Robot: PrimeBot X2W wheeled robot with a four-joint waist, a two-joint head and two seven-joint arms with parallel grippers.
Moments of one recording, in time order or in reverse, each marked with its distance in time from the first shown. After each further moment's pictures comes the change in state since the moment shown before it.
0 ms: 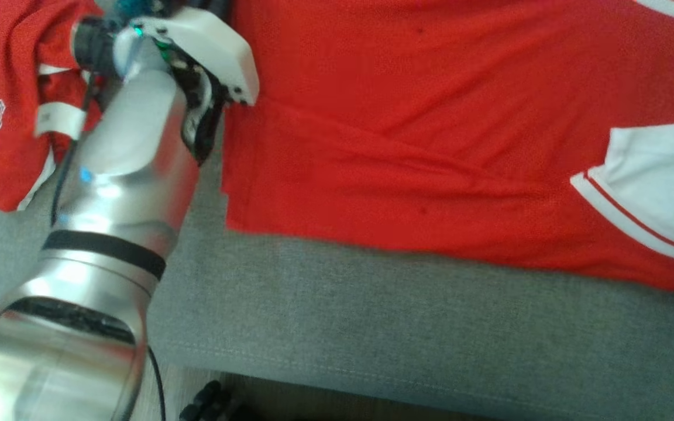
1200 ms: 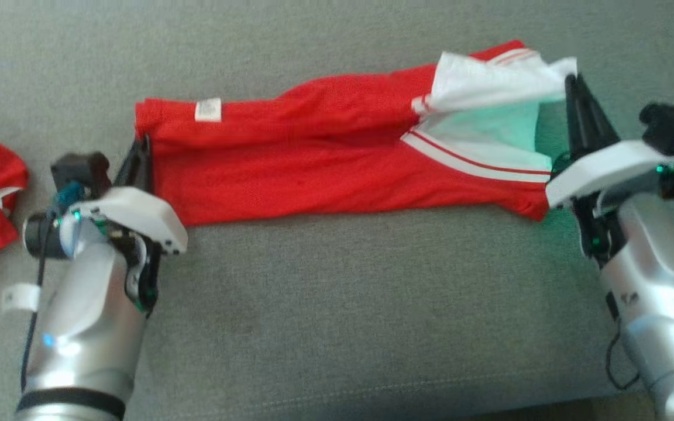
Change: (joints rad) left arm 0.493 0.123 0.251 -0.215 0.068 0.031 -0.001; right arm 0.636 0.139 0.197 -0.473 0.448 0.000 -0.211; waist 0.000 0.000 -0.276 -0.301
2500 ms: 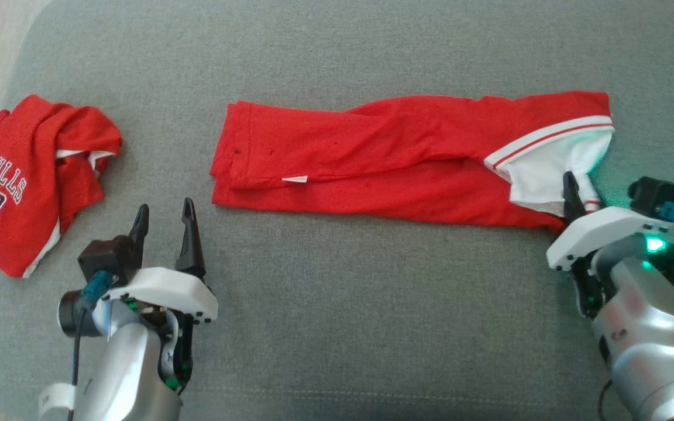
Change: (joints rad) left arm 0.336 -0.113 0.108 -0.329 0.075 0.063 0.000; right arm 0.029 0.056 -0.114 0.350 -0.046 0.000 0.016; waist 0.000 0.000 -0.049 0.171
